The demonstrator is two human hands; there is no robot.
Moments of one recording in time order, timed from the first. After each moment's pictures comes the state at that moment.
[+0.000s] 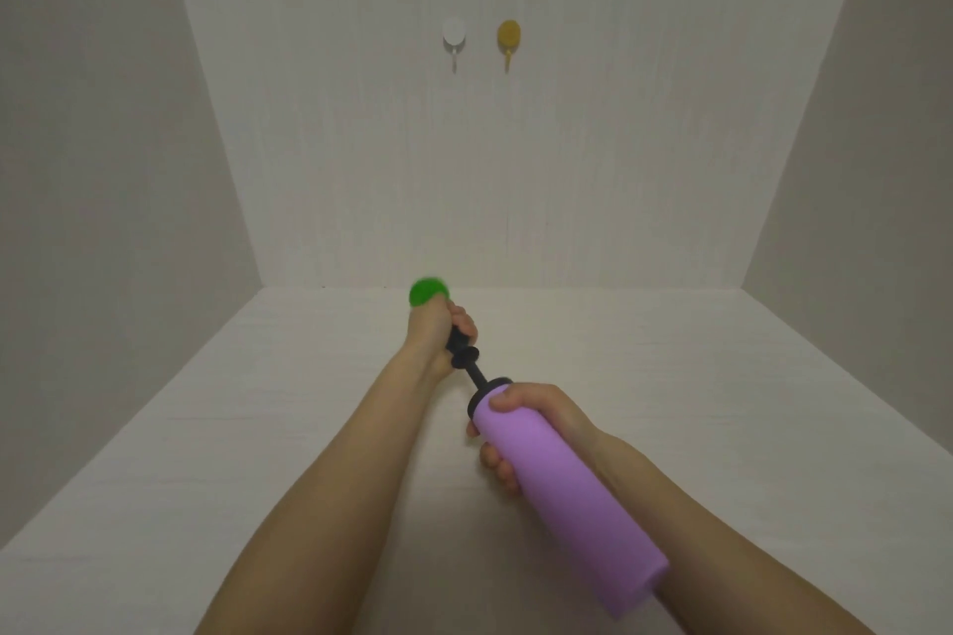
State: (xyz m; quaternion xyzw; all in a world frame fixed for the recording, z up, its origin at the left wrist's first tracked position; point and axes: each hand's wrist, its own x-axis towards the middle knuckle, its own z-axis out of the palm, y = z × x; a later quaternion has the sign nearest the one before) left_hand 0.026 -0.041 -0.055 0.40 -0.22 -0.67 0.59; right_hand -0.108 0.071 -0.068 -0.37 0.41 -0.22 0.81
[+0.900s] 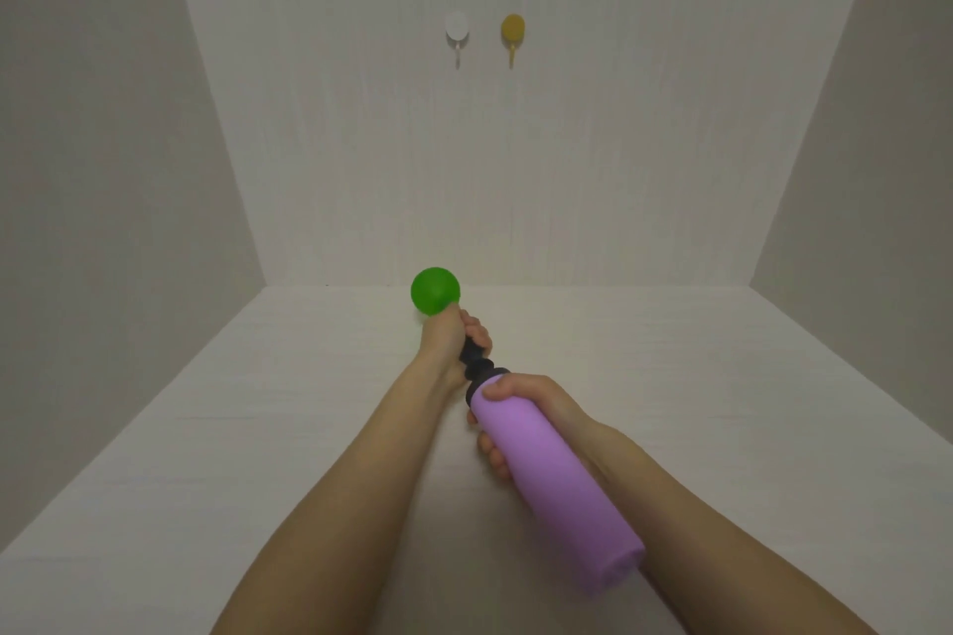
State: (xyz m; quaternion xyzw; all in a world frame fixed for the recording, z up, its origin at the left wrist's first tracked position) left_hand 0.016 -0.037 -0.065 0.39 -0.19 -0.69 0.58; right_hand -0.101 0.064 -0.066 -0.37 0.44 -0.25 0.78
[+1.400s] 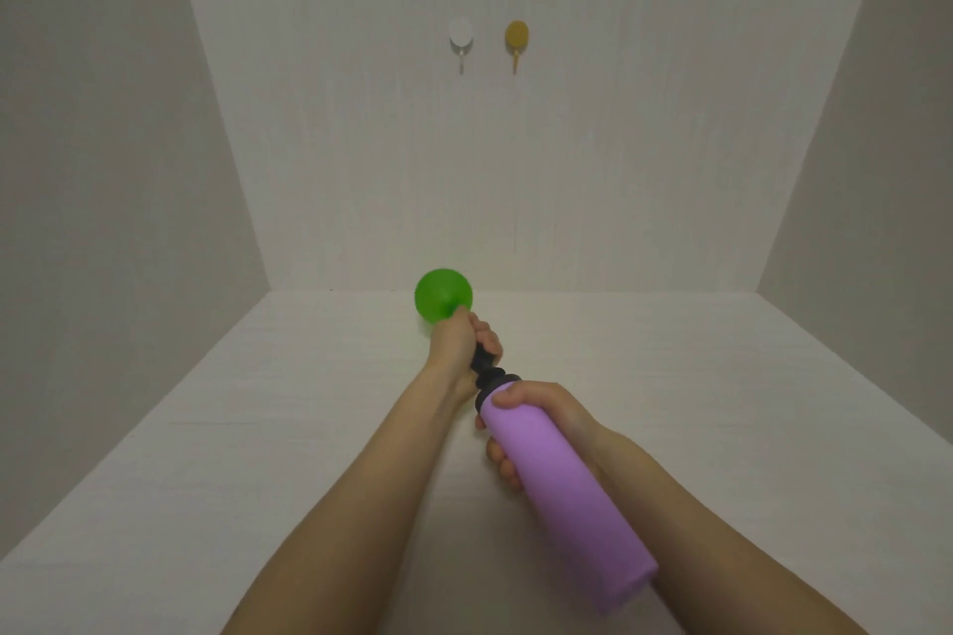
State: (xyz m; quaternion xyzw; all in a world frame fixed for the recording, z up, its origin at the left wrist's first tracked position) left_hand 0.007 -0.031 -0.062 0.38 -0.20 -0.69 0.58; right_hand -0.103 0.062 -0.063 -0.39 0.44 -0.25 0.77
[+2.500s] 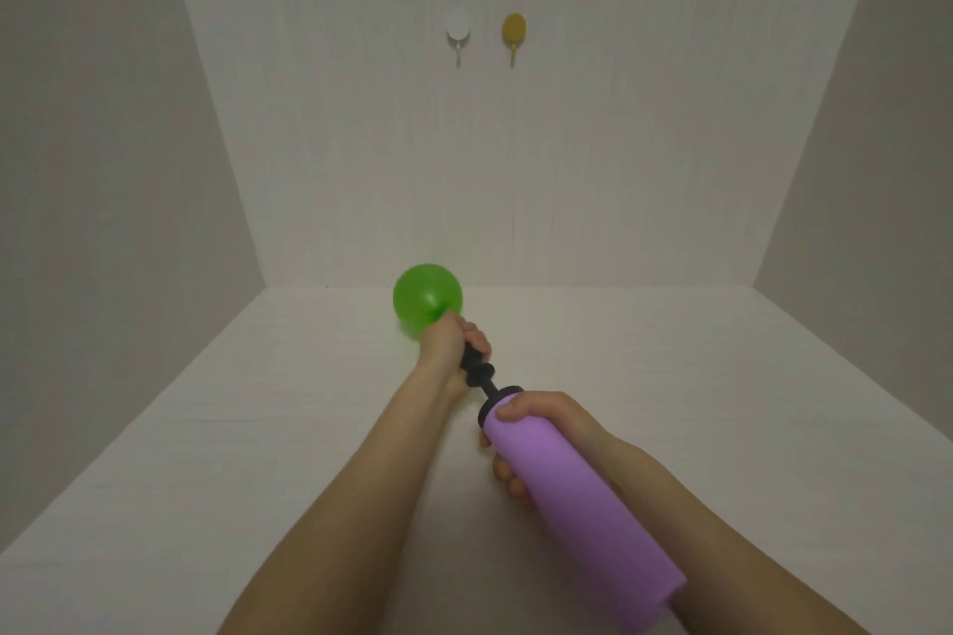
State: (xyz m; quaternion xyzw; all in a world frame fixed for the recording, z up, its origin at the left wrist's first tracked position) left_hand 0.016 -0.031 -0.067 0.38 -0.16 -0.70 0.59; right_hand -0.111 0.070 -0.070 -0.41 0.44 -0.22 0.77
